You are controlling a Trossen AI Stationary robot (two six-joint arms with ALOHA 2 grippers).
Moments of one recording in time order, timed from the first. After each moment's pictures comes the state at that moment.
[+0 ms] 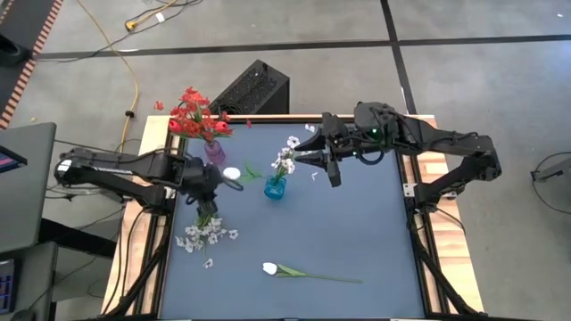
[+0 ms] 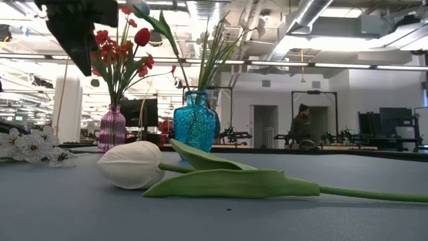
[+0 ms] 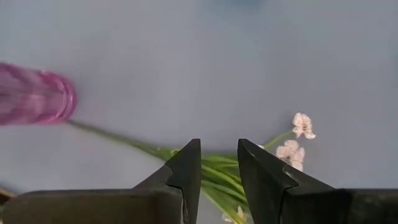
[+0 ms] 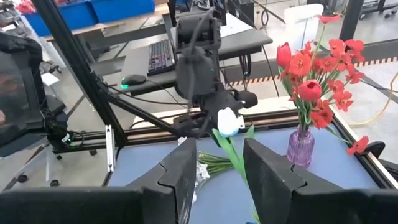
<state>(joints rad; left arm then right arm) -0.05 1.05 0.96 -1.11 -0.14 -0.44 -0.05 1.40 1.62 -0.47 -0.11 0.15</state>
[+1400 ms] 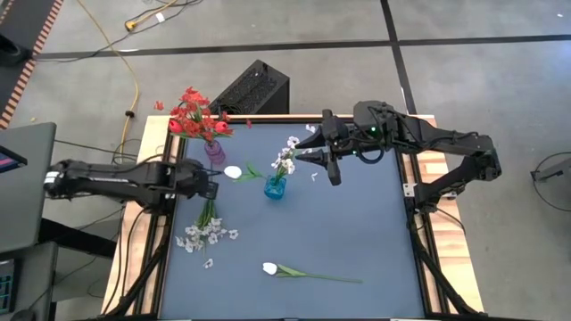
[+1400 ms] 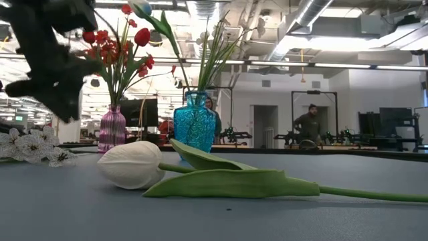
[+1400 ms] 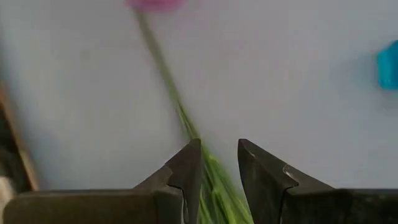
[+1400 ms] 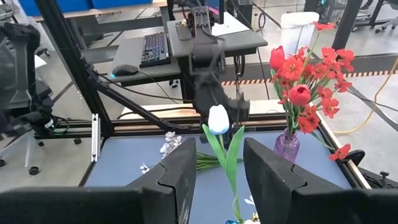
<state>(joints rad) 0.07 0.79 0.53 -0.91 -0.29 -1.20 -0.07 1.39 1.62 -0.48 -0.10 0.05</state>
